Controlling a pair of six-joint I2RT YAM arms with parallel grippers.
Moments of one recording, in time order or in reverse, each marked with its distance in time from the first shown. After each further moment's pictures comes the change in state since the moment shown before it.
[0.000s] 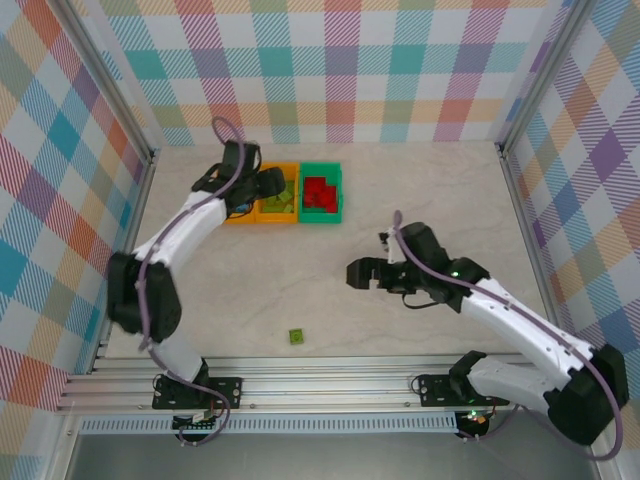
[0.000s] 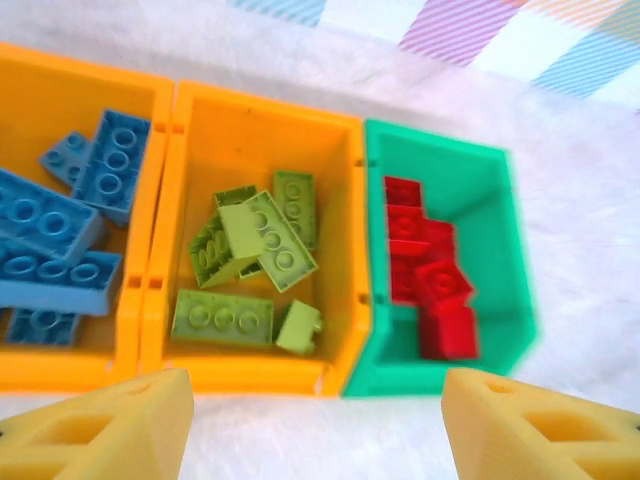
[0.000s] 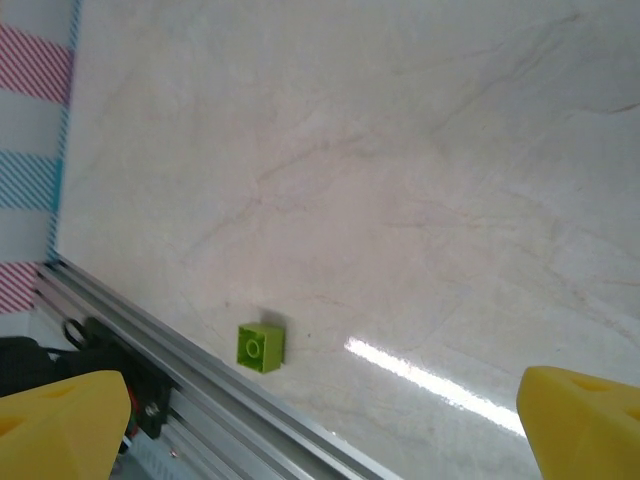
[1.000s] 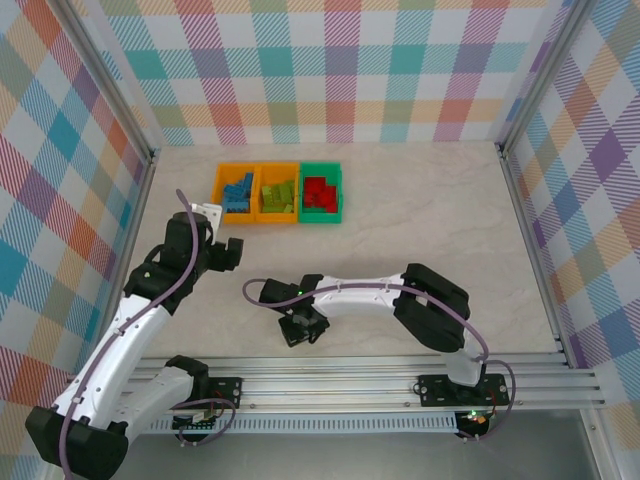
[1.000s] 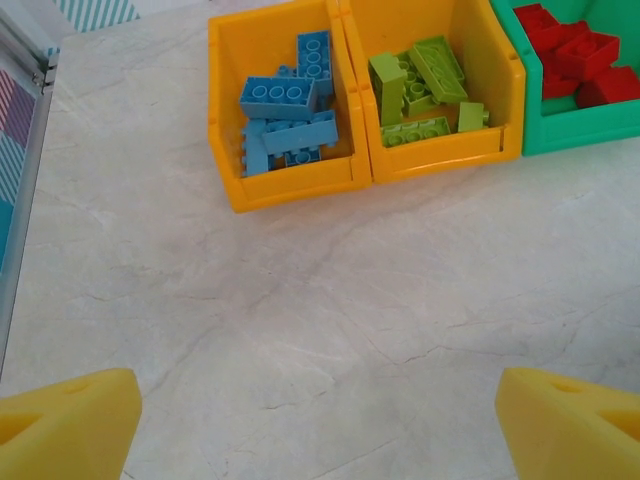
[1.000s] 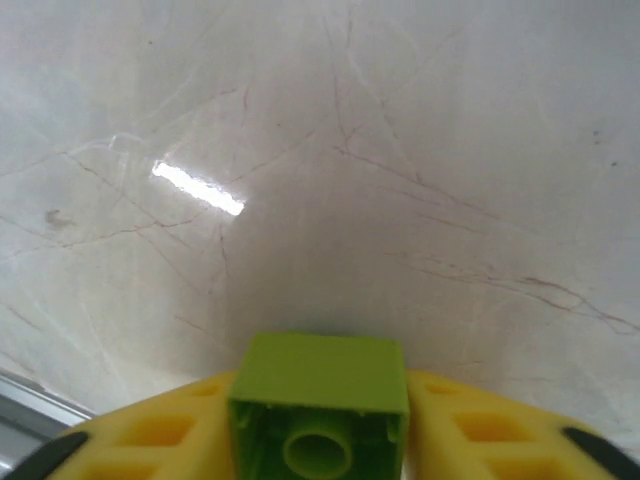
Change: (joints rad) left arm -0.001 -0.710 -0.503 -0.203 -0.224 0.438; right arm 0.513 0.893 0.512 -0.191 0.262 0.055
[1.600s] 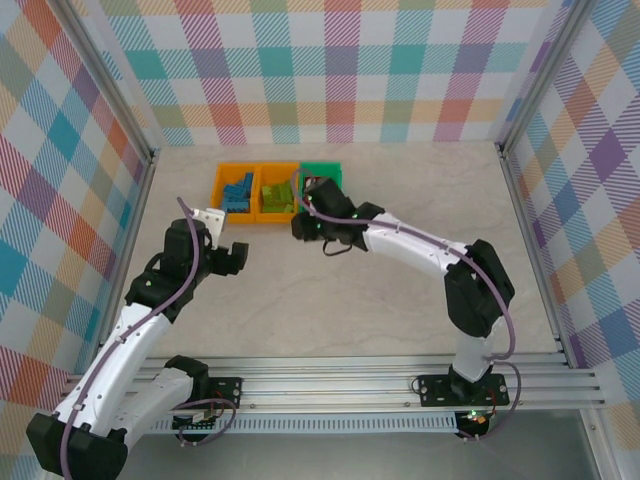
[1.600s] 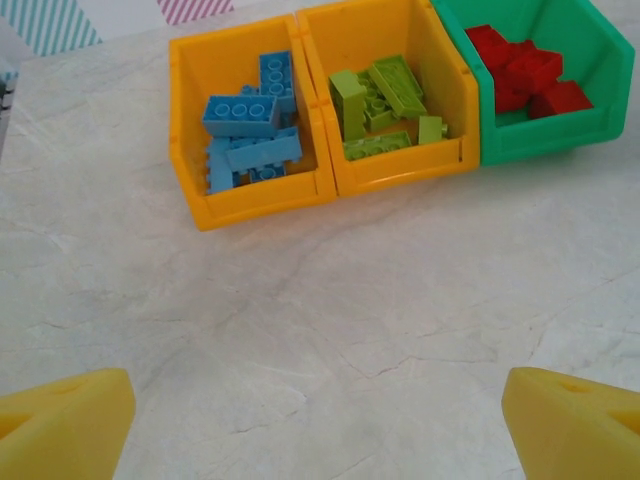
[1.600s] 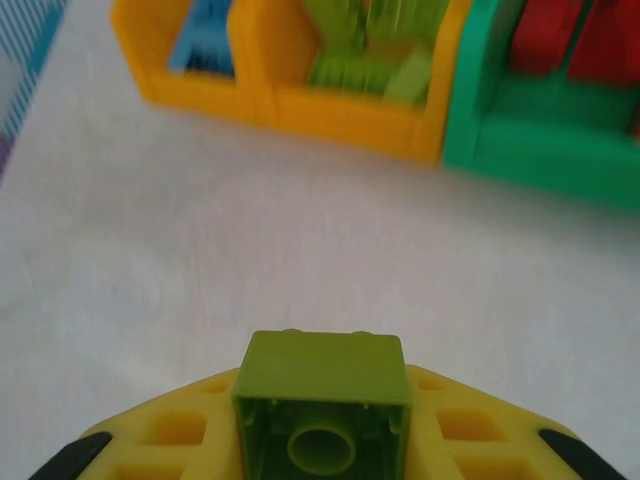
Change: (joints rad) left arm 0.014 -0.050 -0.084 0.085 0.084 0.026; right arm -0.436 -0.145 0.120 0.395 -0.002 -0.185
